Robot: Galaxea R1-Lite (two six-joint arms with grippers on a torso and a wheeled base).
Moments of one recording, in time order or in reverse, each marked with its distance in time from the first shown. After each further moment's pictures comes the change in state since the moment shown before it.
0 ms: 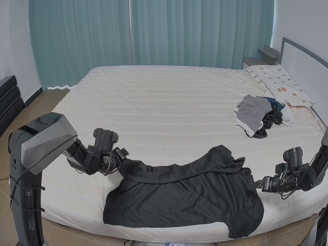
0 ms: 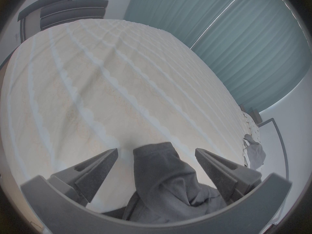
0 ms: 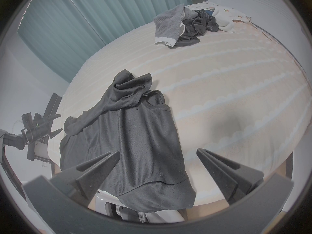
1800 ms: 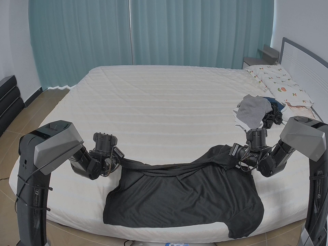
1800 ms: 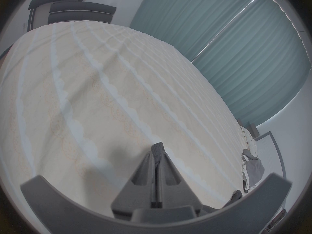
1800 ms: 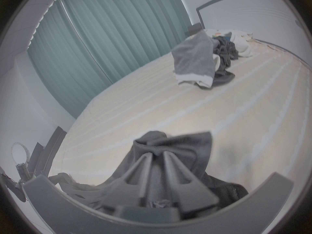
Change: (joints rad) left arm 0.027 0.113 -0.026 -0.203 0.062 -0.031; right arm 0.204 0.389 -0.573 -0.227 -0.254 0.270
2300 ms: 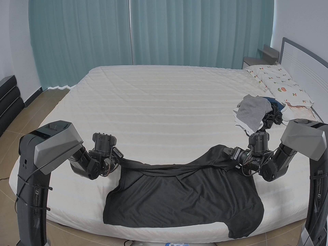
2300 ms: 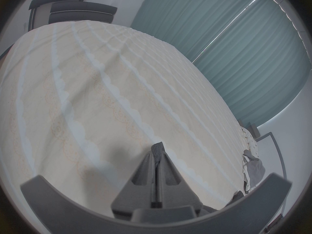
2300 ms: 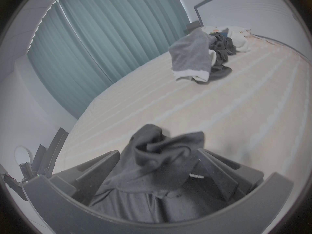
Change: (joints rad) left arm 0.011 0.005 -0.002 0.000 0.001 0.000; right arm -0.011 0.000 0.077 -0.070 0.032 0.022
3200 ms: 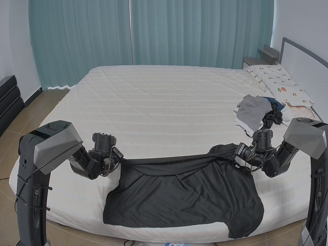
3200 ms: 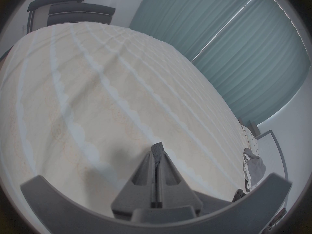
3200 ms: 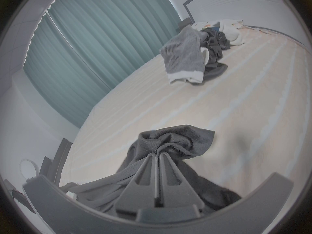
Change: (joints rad) left arm 0.001 -0.003 0.003 0.000 0.001 0.017; right arm -0.054 0.010 -0.042 0.012 0.041 0.073
